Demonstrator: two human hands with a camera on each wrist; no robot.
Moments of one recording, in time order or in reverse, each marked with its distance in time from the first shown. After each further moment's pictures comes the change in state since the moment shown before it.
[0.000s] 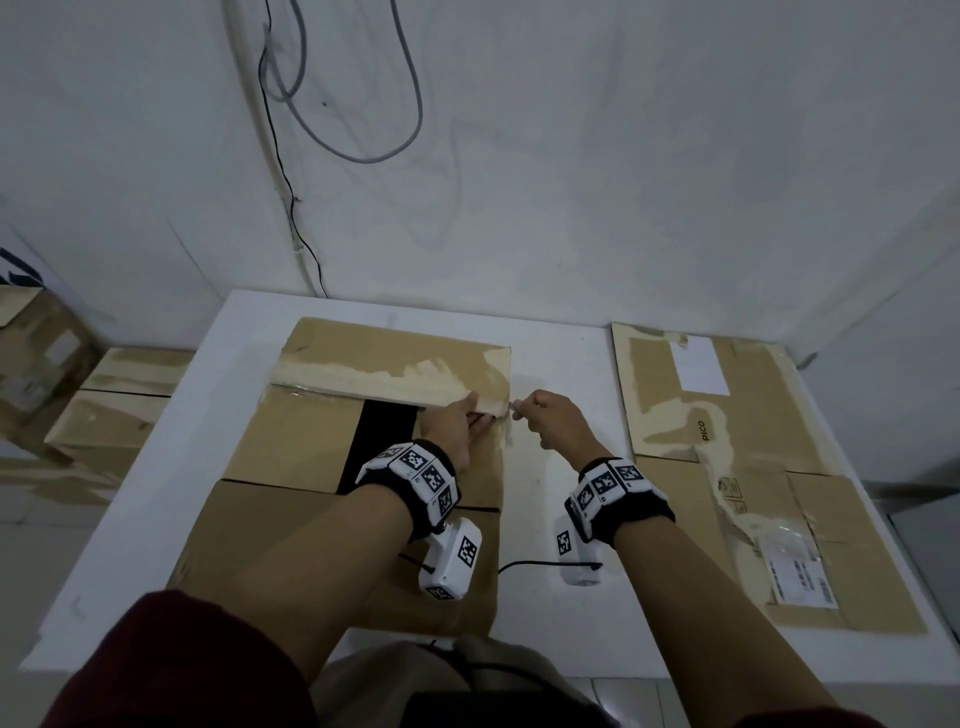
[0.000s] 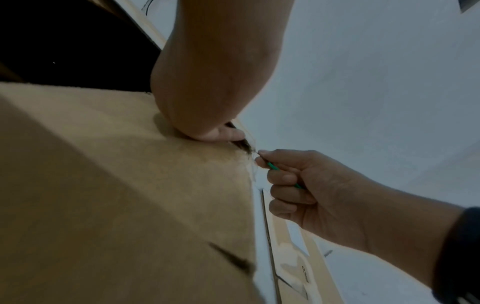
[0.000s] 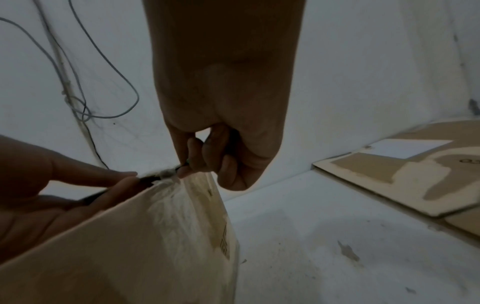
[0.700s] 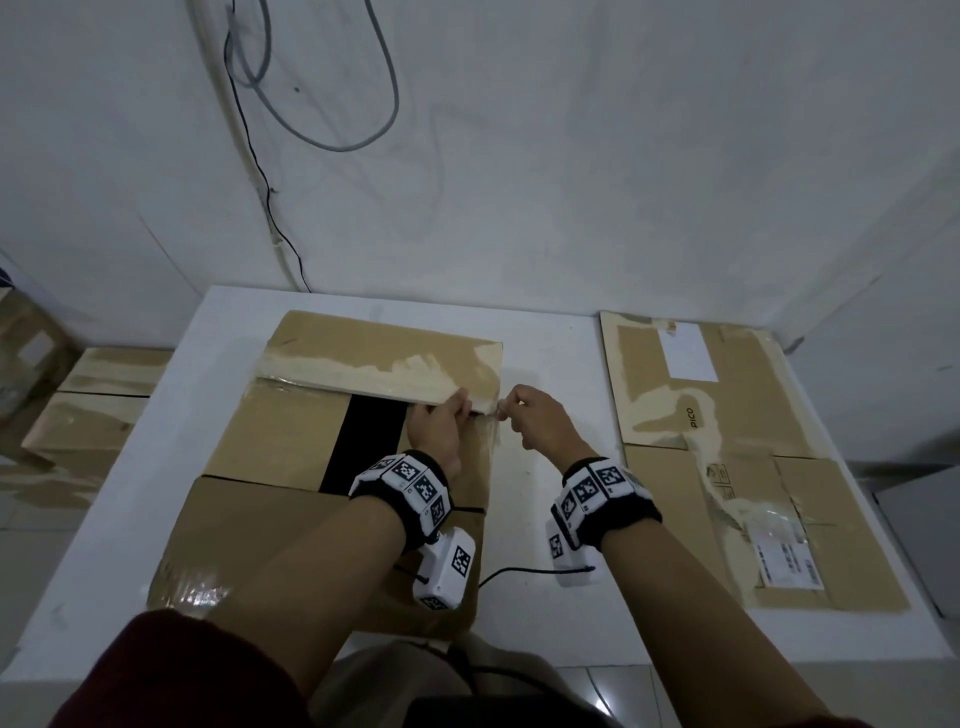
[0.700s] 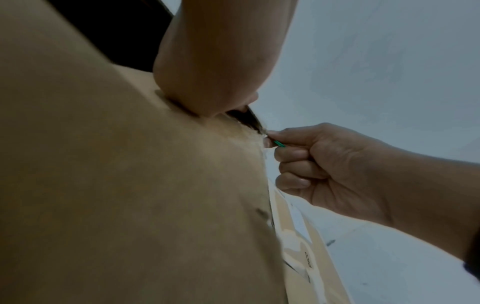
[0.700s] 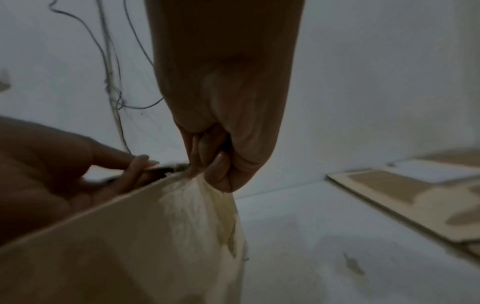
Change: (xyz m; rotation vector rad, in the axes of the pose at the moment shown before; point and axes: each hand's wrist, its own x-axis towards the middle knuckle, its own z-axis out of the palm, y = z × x) left_hand 0.002 -0.019 -0.003 -0.087 0.027 0.194; right_hand -0.007 0.000 0.007 -0.046 -0.011 -0.013
